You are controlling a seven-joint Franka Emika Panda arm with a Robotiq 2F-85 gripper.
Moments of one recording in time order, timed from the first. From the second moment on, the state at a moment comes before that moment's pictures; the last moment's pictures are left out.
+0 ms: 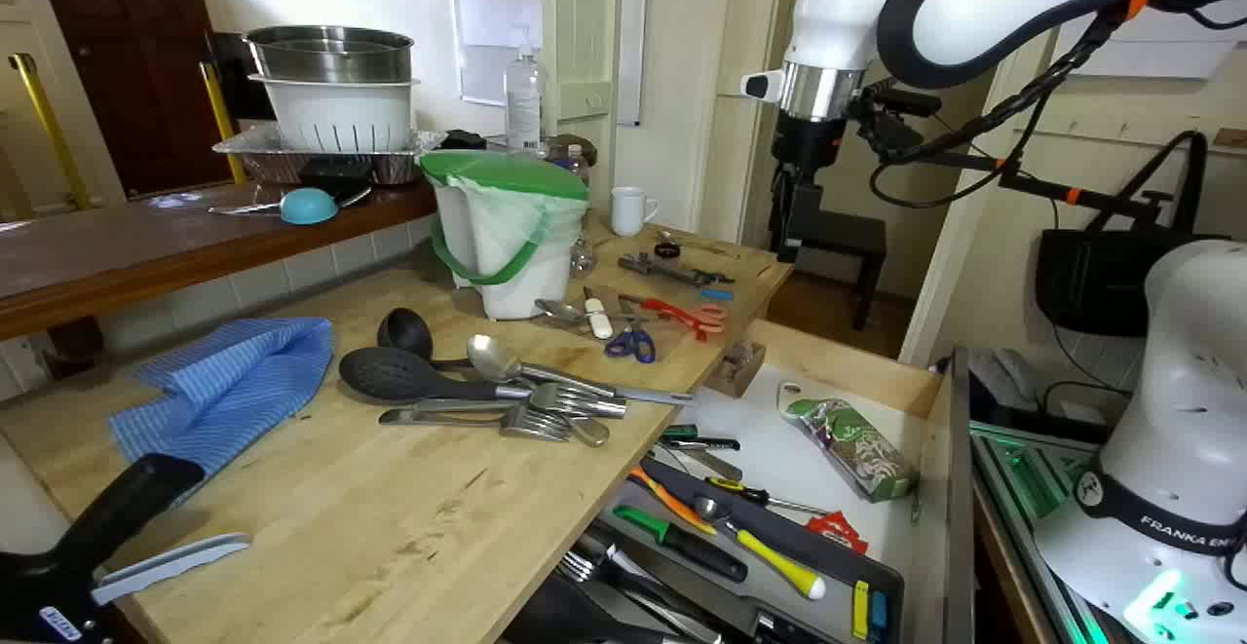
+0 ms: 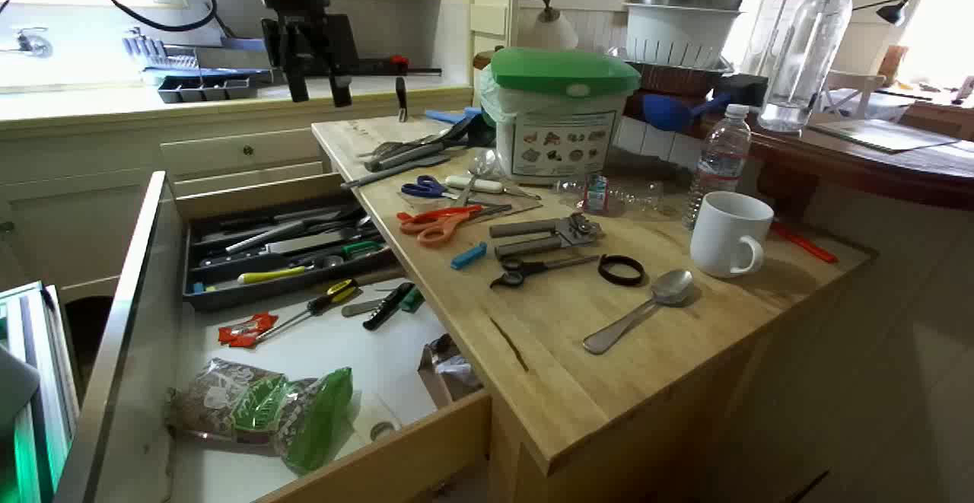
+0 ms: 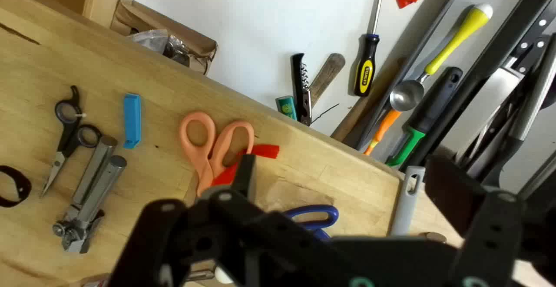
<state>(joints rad) -0.06 -0.39 -0.12 -2.39 -0.16 2.06 -0.28</state>
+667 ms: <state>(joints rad) -0.06 -0.36 -0.19 -2.37 -0.10 2.17 -0.34</state>
